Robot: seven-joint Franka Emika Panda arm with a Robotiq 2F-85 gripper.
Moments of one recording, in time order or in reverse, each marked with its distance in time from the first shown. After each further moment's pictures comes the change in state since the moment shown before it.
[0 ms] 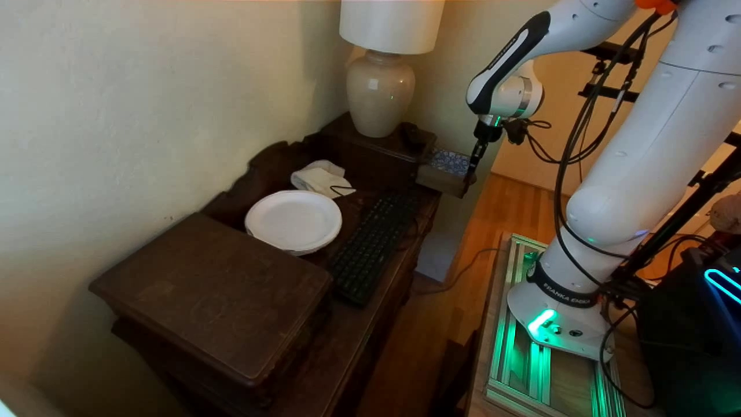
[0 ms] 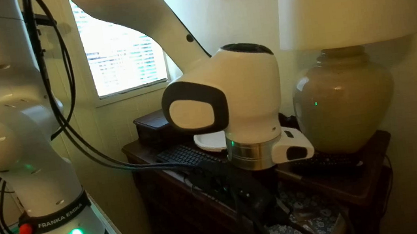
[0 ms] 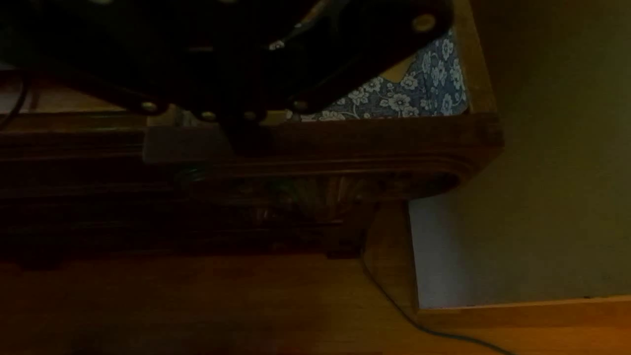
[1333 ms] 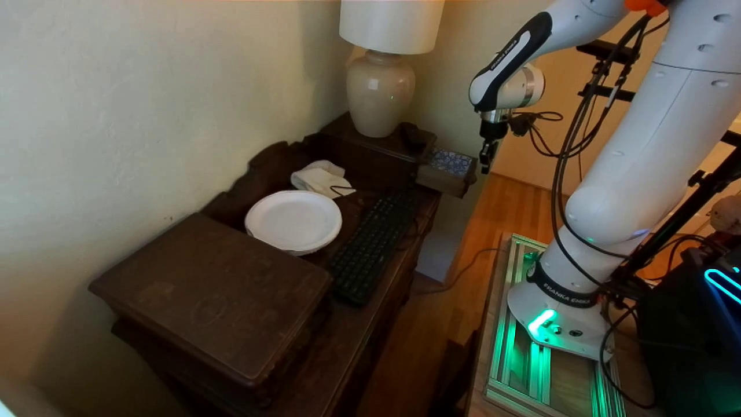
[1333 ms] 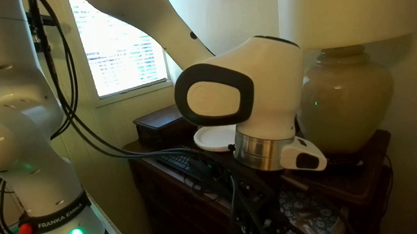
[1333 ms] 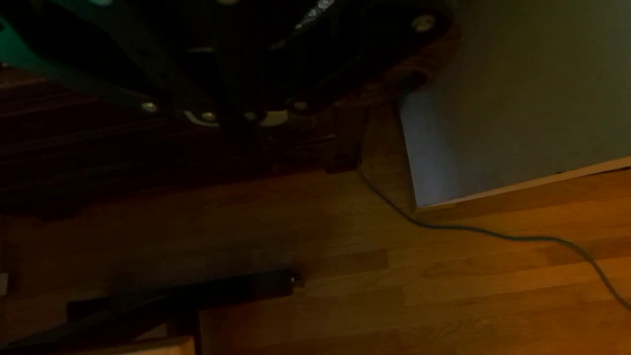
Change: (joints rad) arm -0.013 0.035 -0.023 0.095 -0.240 -0.223 0.281
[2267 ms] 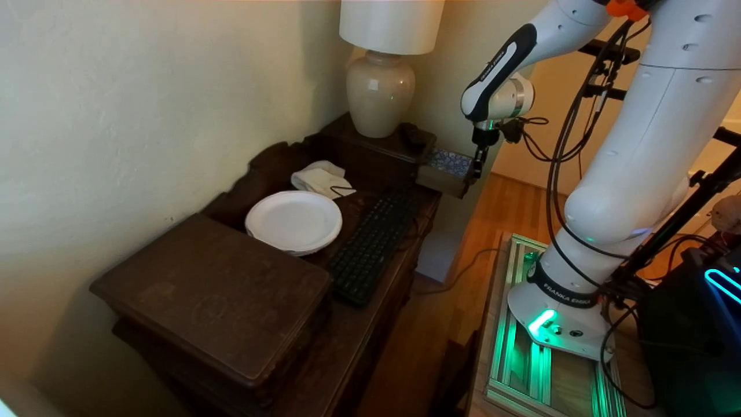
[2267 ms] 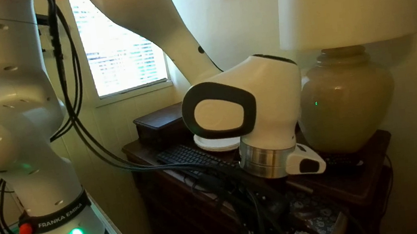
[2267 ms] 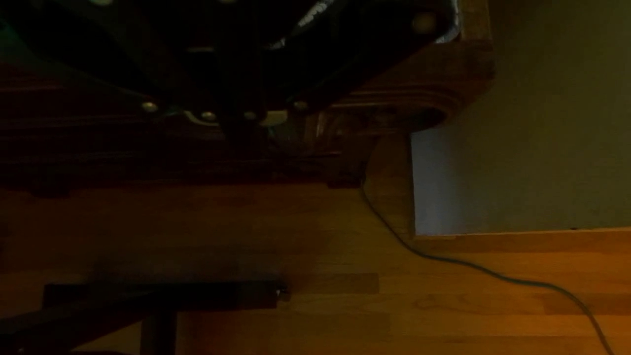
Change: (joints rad) arm -0.025 0.071 0.056 -0.001 0.039 0.108 -0.126
